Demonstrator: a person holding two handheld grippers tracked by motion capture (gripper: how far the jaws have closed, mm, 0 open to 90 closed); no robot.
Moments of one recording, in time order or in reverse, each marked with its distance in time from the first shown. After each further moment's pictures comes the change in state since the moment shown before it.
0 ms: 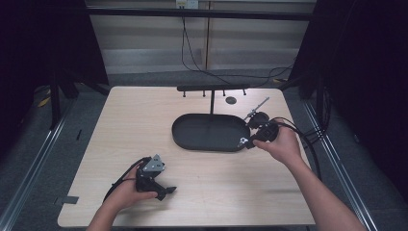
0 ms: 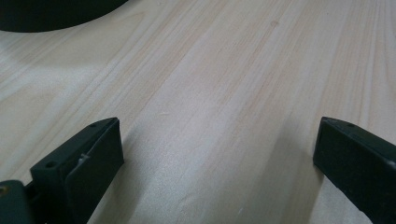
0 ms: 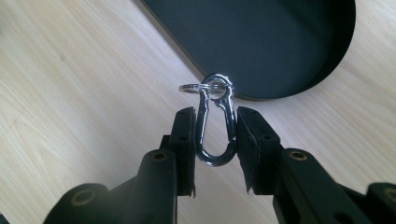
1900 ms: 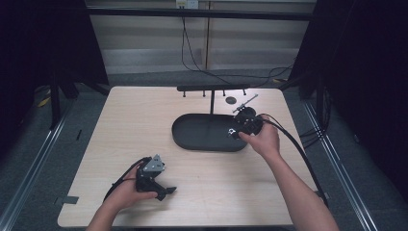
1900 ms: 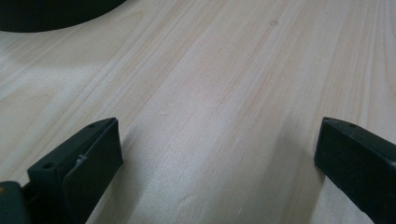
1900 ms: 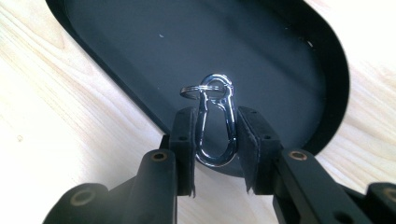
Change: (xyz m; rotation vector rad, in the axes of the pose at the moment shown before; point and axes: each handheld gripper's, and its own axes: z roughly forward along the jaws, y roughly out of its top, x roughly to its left) left arm 0.000 0.000 0.001 -0.001 -0.004 0.001; right arm -0.012 0.031 0.046 -0.101 -0.036 0.092
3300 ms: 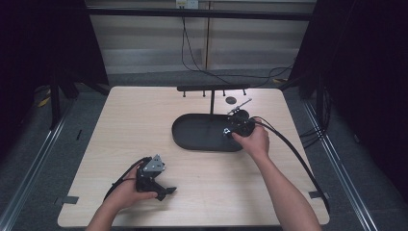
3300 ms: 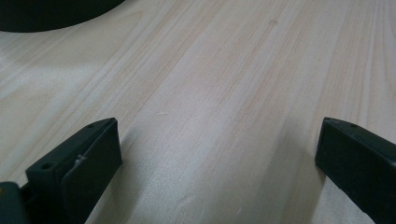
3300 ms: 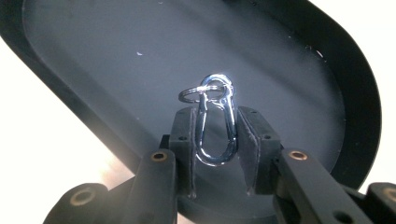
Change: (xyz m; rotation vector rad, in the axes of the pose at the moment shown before) left arm -0.001 0.000 0.000 -0.004 -0.001 -0.007; right arm -0.004 0.003 0.040 -0.045 -0.027 0.052
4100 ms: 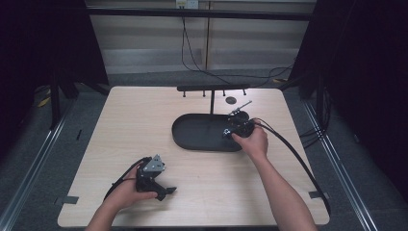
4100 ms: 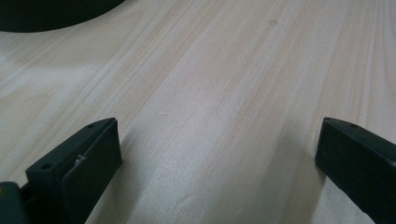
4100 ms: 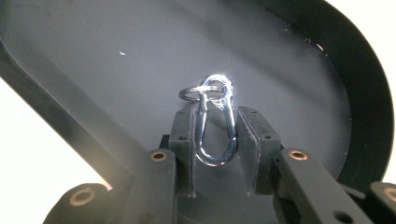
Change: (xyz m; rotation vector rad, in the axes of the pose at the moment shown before) left arm 0.000 0.000 0.000 0.004 0.000 0.004; right arm -0.006 -0.004 0.013 -0.009 -0.007 0.023
